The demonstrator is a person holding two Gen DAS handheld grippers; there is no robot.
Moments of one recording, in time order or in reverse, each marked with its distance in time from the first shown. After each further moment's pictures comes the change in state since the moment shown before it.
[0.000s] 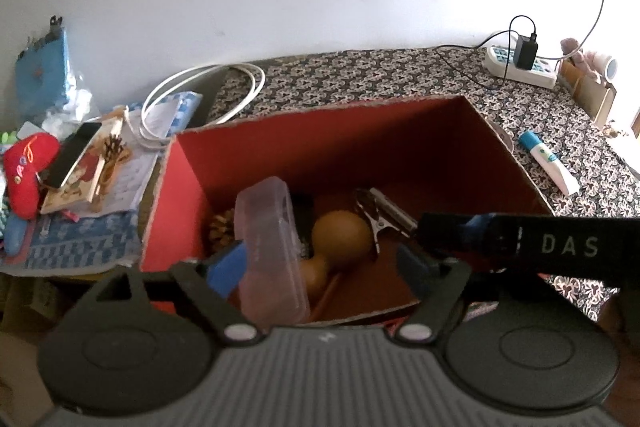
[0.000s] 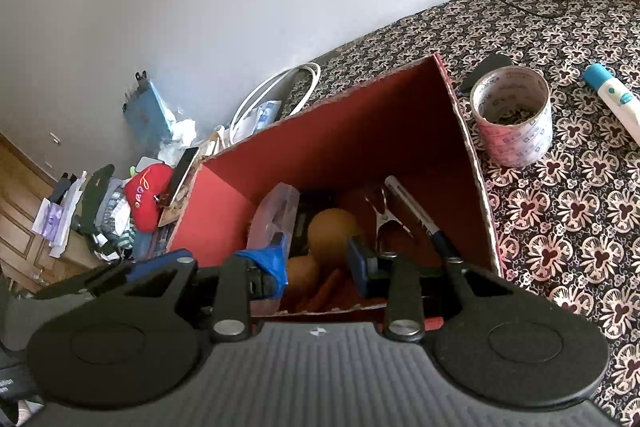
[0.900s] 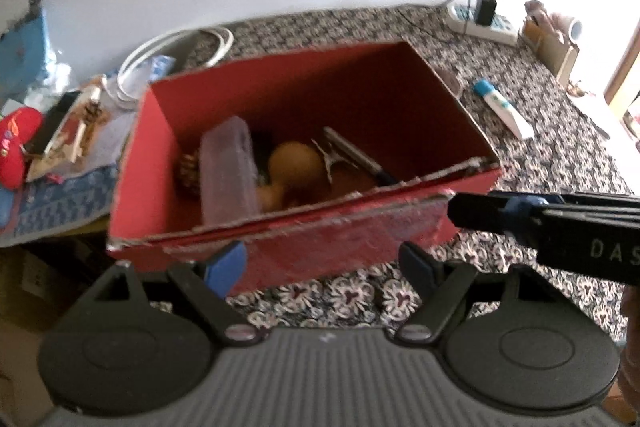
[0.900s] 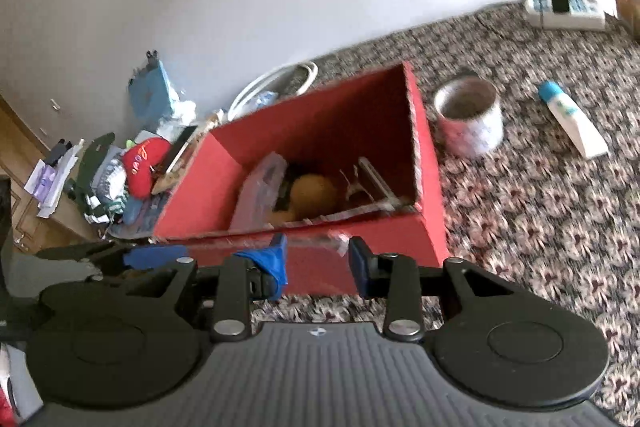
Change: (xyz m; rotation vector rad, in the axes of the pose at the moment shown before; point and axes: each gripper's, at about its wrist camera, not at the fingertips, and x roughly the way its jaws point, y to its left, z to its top) left arm -0.030 -0.024 -0.033 0.038 0.124 -0.080; right arm -0.064 -0.003 -0.039 -0.105 -0.010 -0.061
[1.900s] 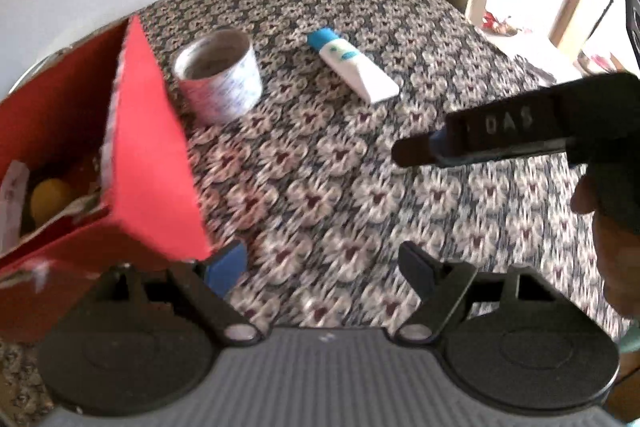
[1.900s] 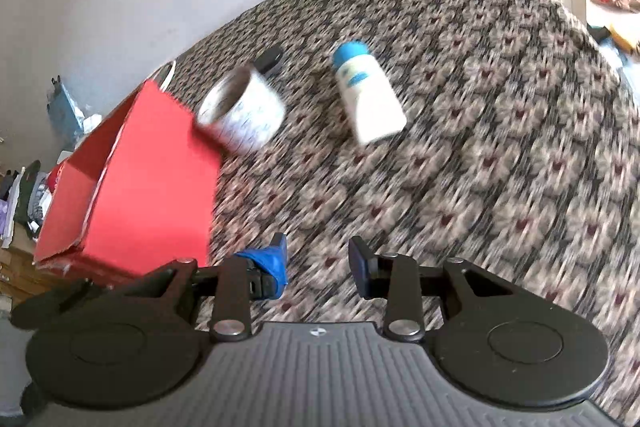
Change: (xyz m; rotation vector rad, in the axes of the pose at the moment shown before) left arm 0.103 -0.200 0.019 0.138 0.060 -0.102; right arm -0.005 -0.223 0.038 0.141 0.112 -0.093
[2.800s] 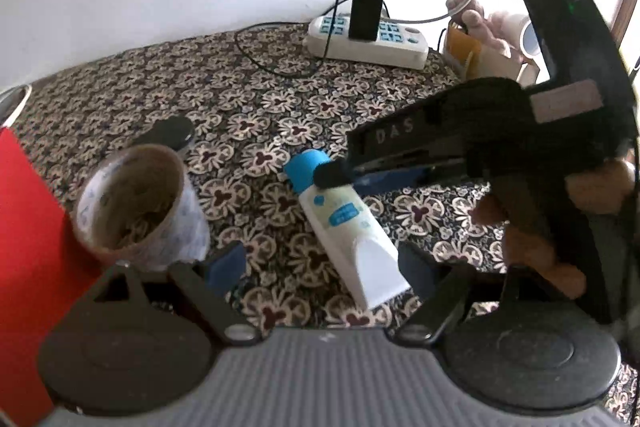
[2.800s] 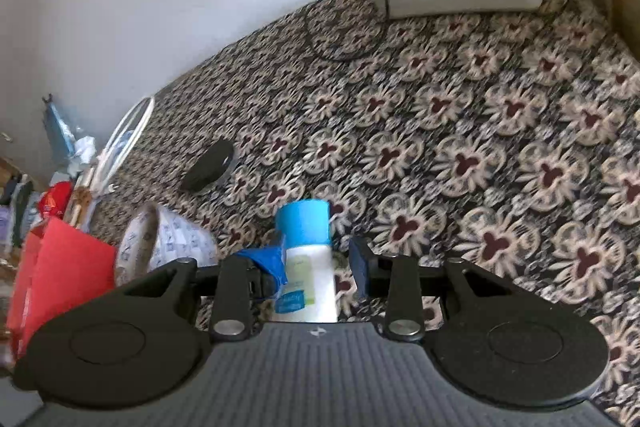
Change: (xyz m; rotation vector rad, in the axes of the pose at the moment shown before) left arm 0.100 -0.006 0.110 -0.100 -0.189 -0.045; right arm 0.110 -0.054 0.144 -0.058 0.042 0.106
